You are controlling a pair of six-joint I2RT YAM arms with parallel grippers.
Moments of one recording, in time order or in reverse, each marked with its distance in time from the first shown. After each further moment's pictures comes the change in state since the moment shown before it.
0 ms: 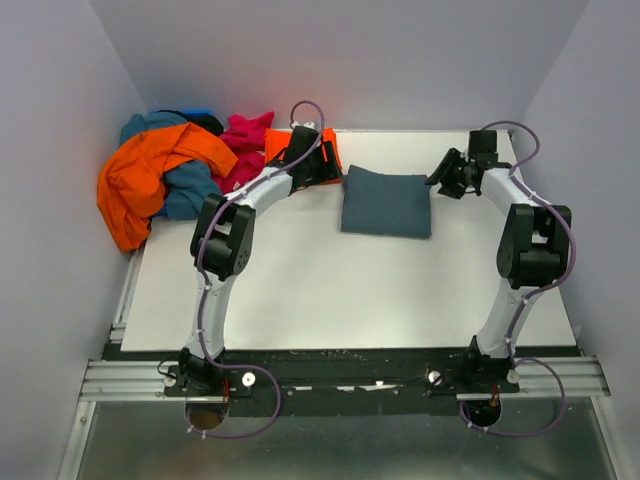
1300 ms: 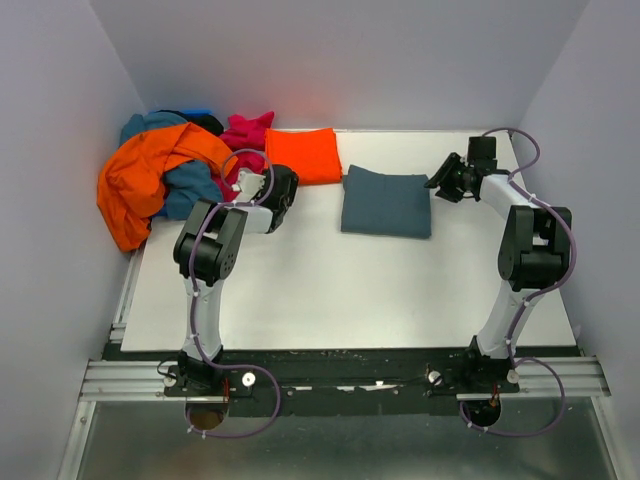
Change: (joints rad) left arm 0.068 -0.121 -0.582 0.576 -0.490 -0.916; right arm 0.000 -0.024 -0.088 0.093 -0.008 0.053
